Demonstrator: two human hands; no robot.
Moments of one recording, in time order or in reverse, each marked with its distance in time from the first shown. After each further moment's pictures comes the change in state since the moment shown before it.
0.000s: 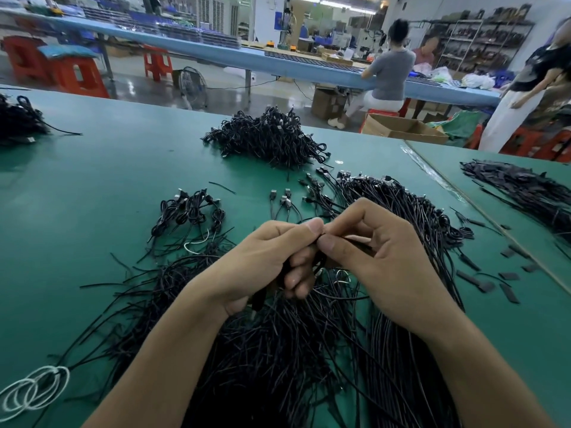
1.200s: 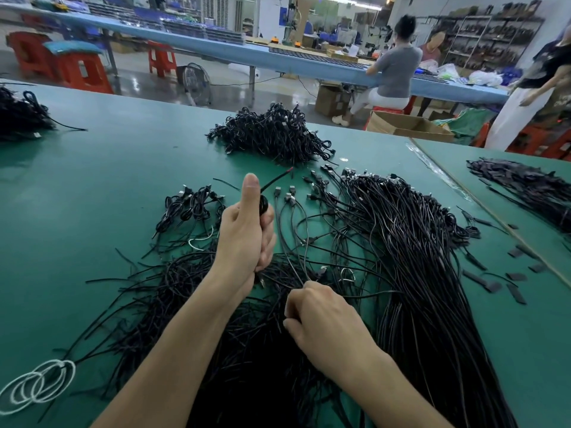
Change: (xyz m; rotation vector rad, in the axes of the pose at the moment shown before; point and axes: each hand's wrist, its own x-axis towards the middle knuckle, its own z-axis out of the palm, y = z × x) left_hand 0.011 -0.014 -0.013 -0.155 0.632 0.182; right_hand -0.029 0.050 0.067 -0.816 -0.335 0.242
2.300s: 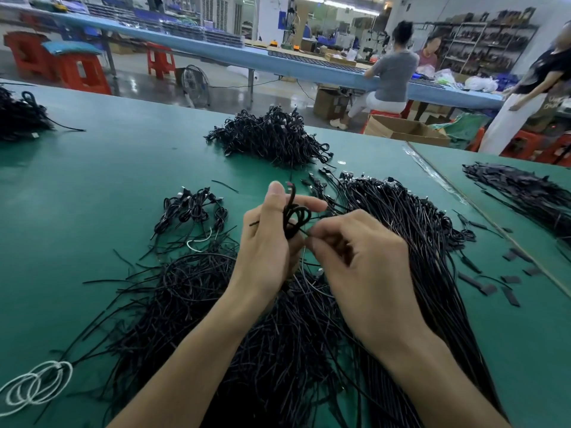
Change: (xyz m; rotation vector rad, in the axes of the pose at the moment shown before) left_hand -0.017 0.001 0.025 -0.008 -0.125 0.099; right_hand -0.004 -0.017 -0.068 0.367 0.661 -0.168
